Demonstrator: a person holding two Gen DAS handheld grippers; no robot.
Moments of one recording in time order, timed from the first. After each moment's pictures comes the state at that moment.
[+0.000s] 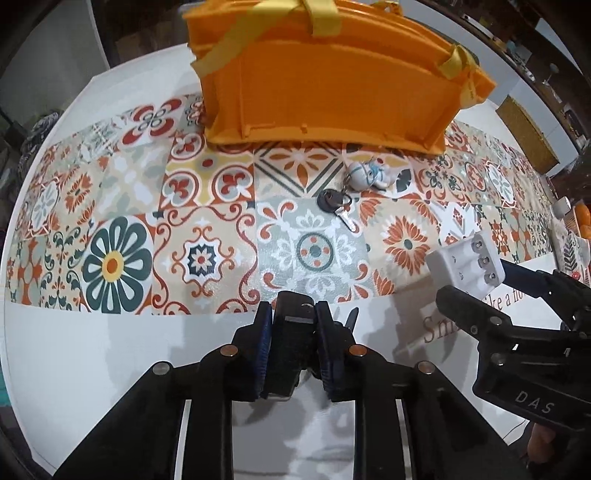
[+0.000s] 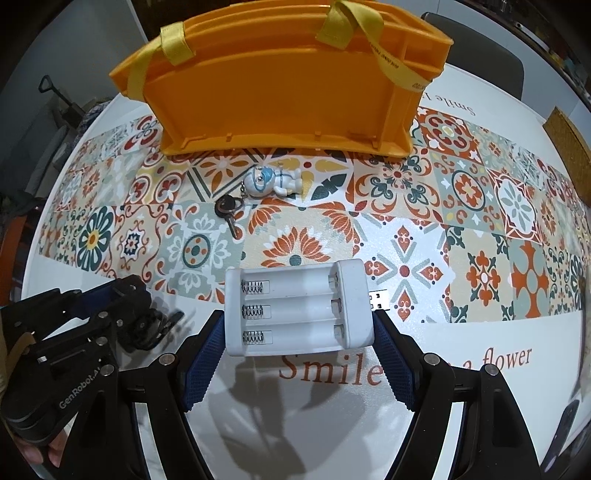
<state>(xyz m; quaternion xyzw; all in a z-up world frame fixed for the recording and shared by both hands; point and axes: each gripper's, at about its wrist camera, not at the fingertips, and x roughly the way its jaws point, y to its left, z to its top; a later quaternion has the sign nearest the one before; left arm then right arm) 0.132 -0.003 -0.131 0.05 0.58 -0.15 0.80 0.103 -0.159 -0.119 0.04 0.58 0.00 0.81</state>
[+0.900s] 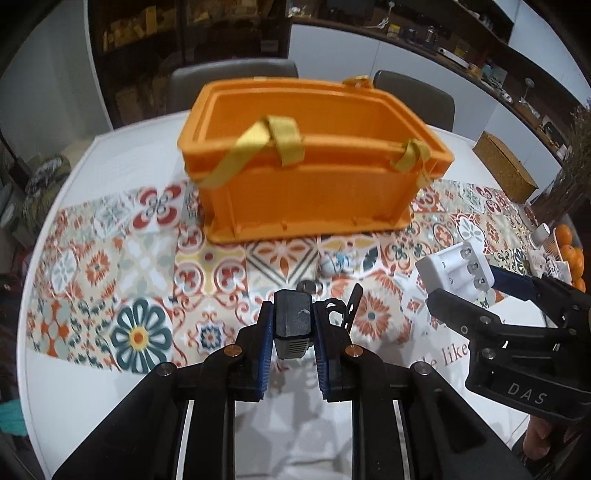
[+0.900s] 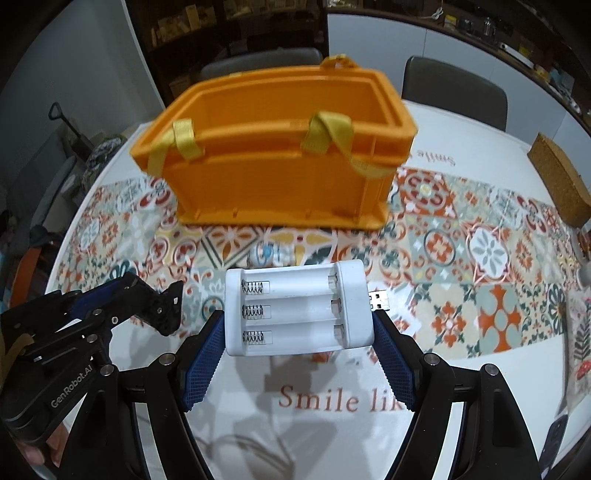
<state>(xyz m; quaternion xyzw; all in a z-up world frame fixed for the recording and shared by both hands) 0.143 -0.019 -0.056 0.05 0.49 -0.18 0.85 0.114 -0.174 -0.053 0.05 0.51 -0.01 0.86</state>
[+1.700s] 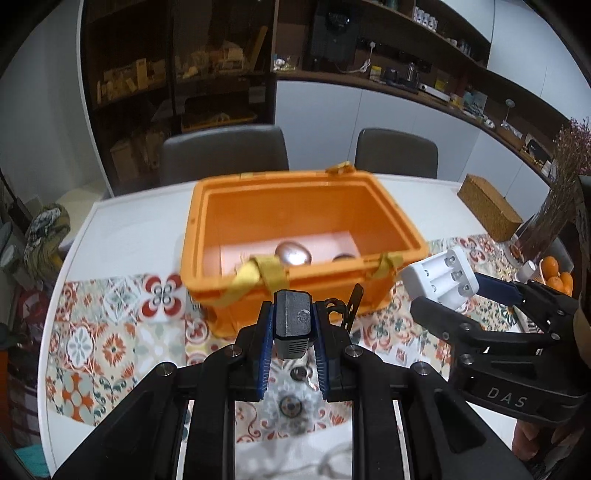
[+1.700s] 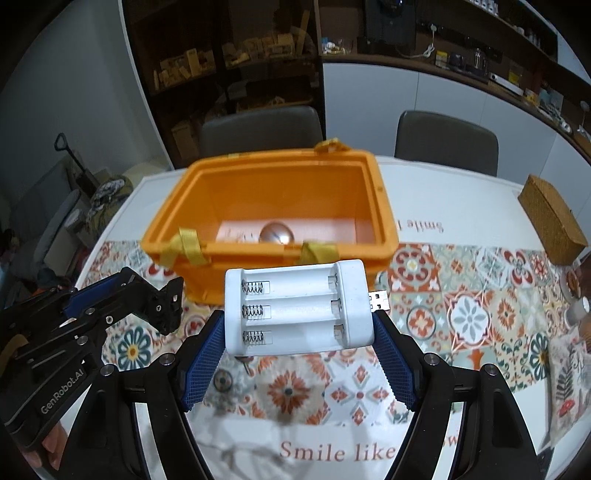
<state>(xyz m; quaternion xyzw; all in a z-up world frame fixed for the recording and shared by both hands) 0.181 -0.034 0.022 0.05 0.41 -0.20 0.89 0.150 -0.185 0.014 0.05 0.44 -0.02 0.90</state>
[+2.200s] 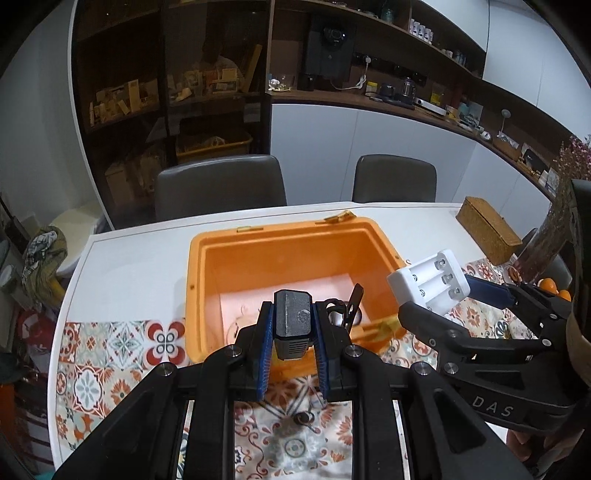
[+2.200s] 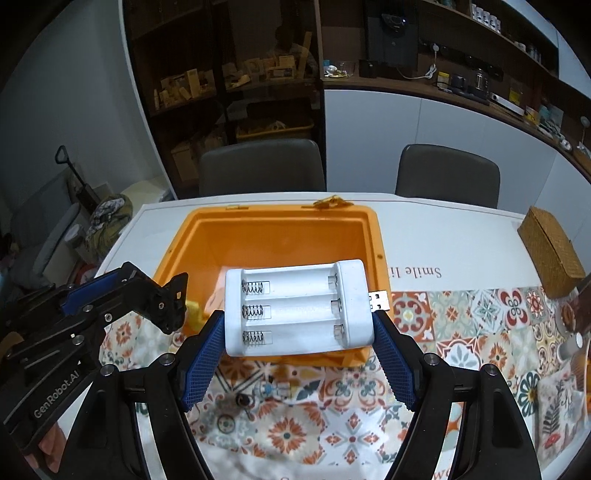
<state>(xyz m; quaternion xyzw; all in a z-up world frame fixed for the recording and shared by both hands) 0.233 -0.047 0.057 0.05 0.39 -0.21 0.89 0.198 -0.189 0.051 0.04 0.42 -0.02 0.91</state>
